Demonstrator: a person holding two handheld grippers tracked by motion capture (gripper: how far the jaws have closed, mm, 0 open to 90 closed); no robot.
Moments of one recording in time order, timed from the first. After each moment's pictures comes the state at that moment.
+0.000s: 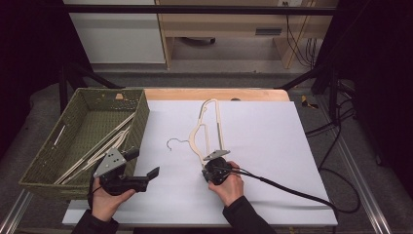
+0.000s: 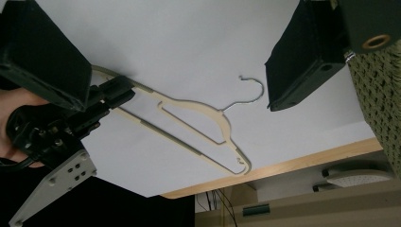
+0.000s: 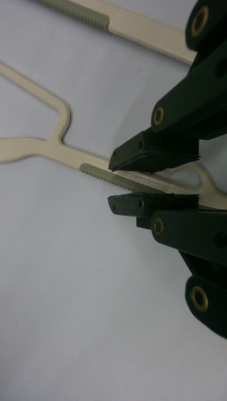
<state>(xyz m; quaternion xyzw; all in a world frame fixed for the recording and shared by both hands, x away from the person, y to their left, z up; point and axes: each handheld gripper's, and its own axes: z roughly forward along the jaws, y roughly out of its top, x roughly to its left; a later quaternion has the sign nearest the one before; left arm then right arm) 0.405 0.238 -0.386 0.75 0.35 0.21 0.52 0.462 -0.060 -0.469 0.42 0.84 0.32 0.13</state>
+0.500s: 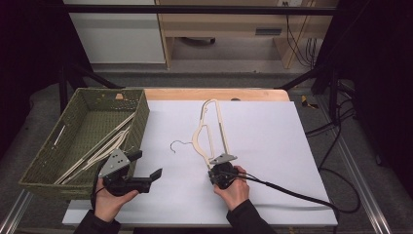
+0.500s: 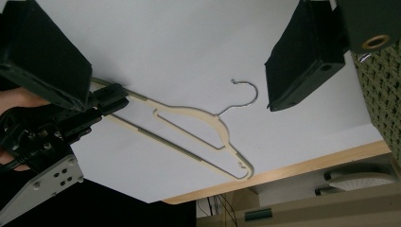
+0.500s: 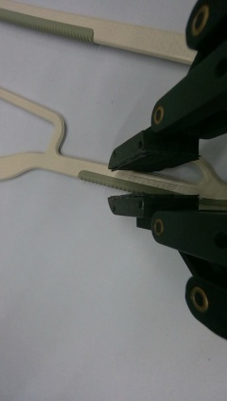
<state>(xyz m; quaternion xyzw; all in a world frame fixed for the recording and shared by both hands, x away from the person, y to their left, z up) 0.405 0.233 -0.389 0.76 0.35 0.21 0.51 0.451 -0.074 -0.475 0.43 0.83 0.32 0.17</state>
